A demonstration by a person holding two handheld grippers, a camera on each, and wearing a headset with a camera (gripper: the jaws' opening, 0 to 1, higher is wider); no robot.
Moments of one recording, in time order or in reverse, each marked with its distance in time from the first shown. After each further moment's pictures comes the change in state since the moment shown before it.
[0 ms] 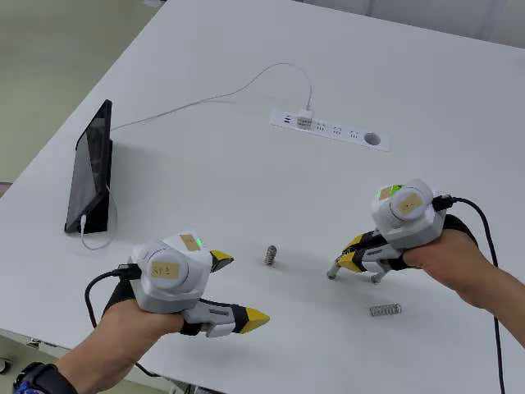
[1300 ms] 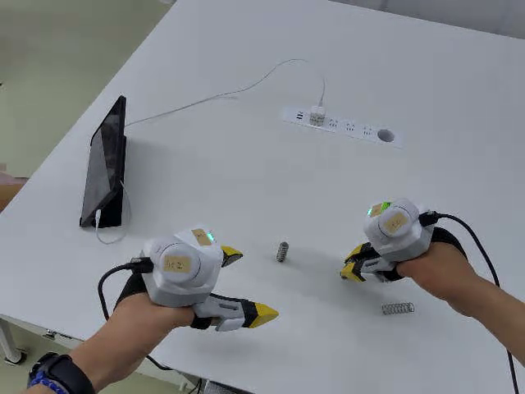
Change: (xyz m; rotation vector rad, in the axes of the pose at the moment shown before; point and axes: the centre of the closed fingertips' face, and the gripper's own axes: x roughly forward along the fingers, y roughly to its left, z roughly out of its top) left arm -0.002 0.003 -0.002 0.000 0.006 0.009; right arm 0.042 0.000 -0.023 -0.043 0.053 -0.019
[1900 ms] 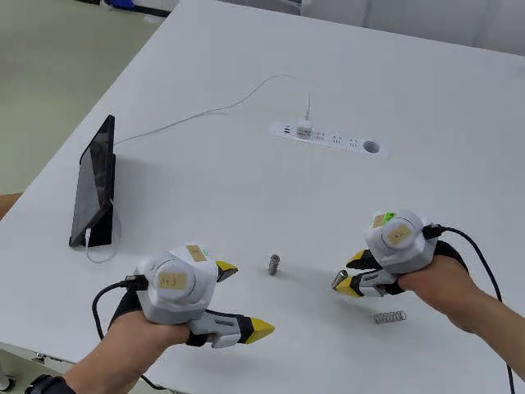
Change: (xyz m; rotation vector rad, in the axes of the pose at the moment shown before) left arm 0.002 -0.006 0.005 0.016 0.001 -0.011; right arm -0.033 0.000 0.001 0.062 -0.081 -0.049
